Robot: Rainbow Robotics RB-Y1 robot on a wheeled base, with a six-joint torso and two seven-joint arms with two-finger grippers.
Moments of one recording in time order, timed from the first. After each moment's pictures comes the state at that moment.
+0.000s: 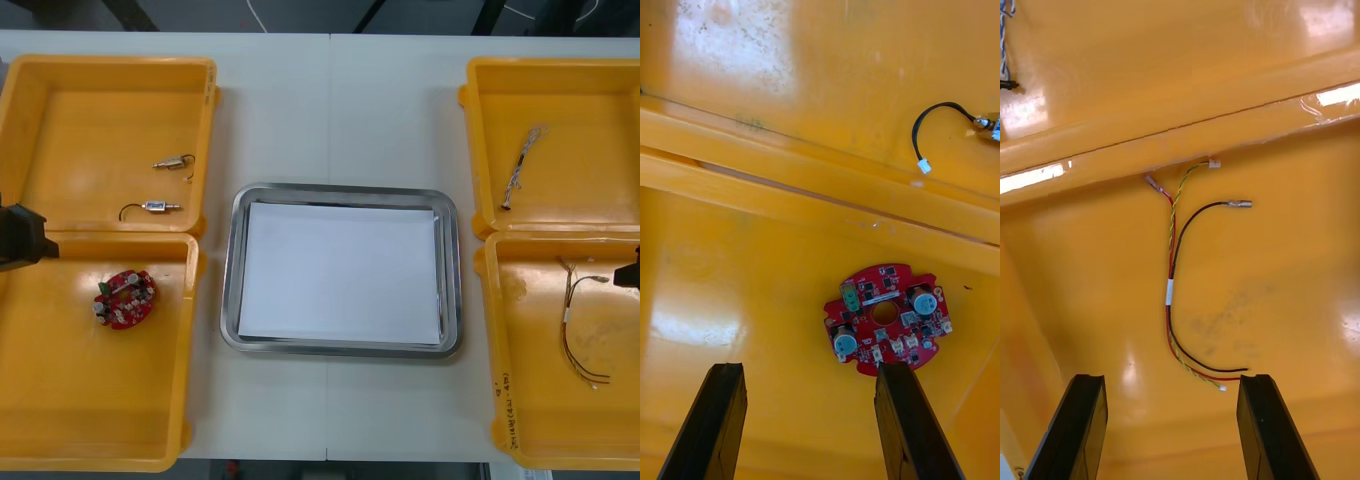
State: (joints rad) right arm -0.10 -0.61 -0.43 -2.22 -0.75 1.92 1.19; left arm -0.19 0.73 0.28 -2.08 0.76 1.83 -1.07
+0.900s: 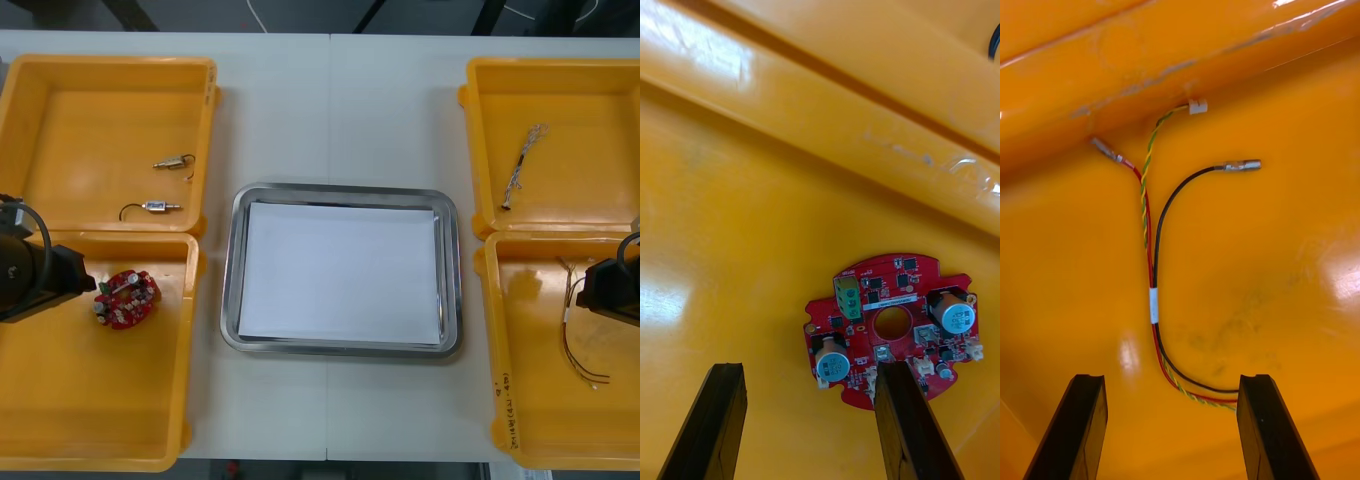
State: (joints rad) right arm -0.11 -0.55 -0.24 -2.08 -0.52 1.84 1.12; left arm -0.08 0.60 0.22 -2.03 0.65 1.68 -1.02
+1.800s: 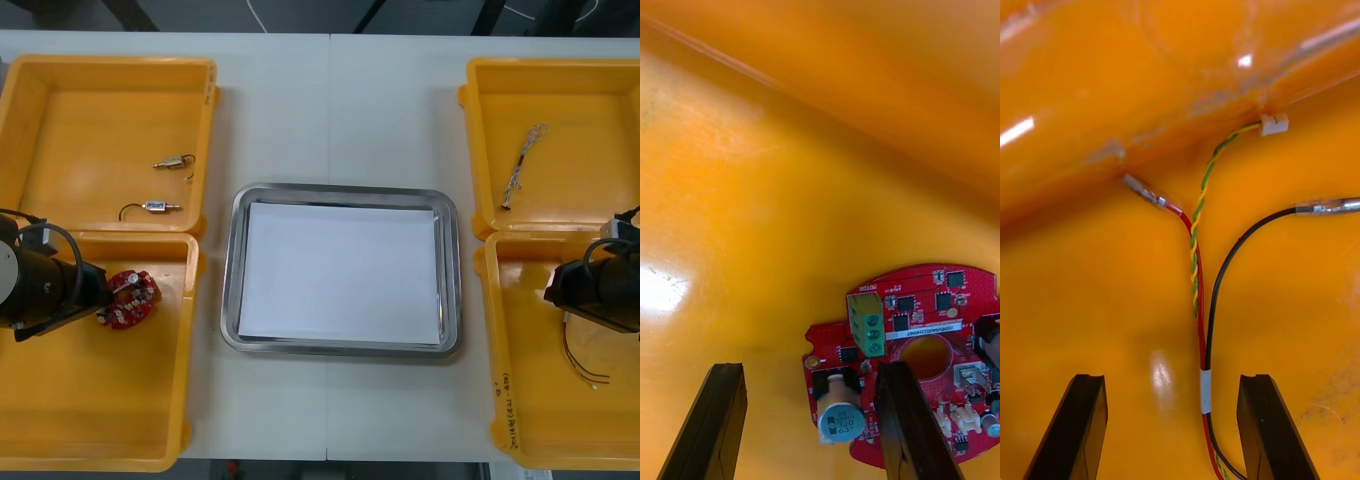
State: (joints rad) right arm -0.09 -0.50 -0.18 -1.94 -0.51 1.60 1.12; left arm -0.06 0.59 0.12 -1.95 0.60 1.58 -0.97
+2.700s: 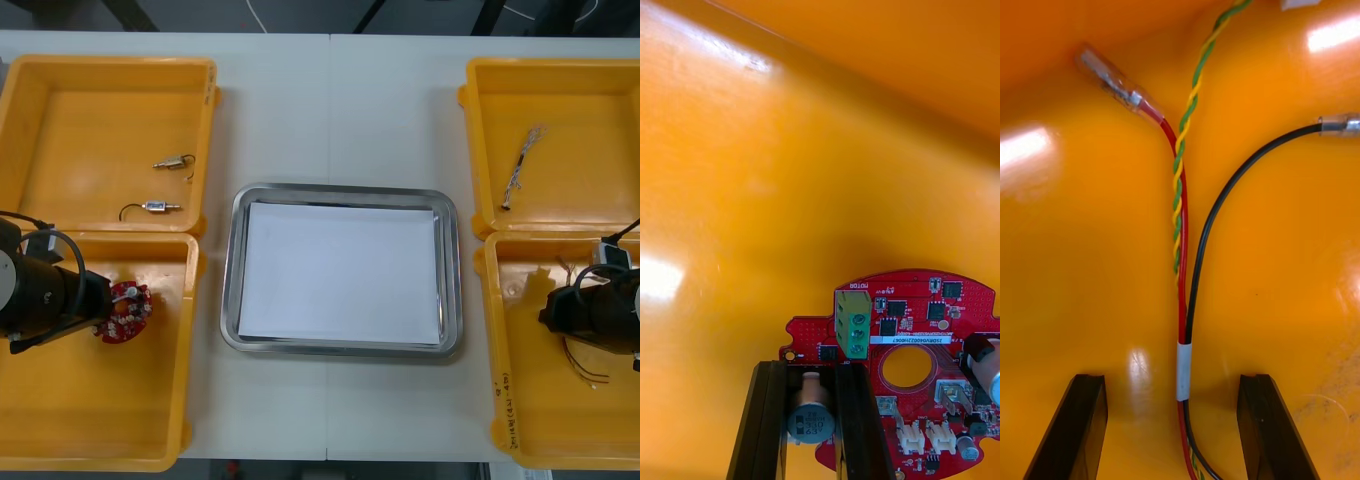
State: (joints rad) right arm 0.00 -0.50 -0.14 -1.94 -0.50 1.50 1.19; left arm -0.03 0.59 0.11 -2.06 0.62 1.67 -0.97
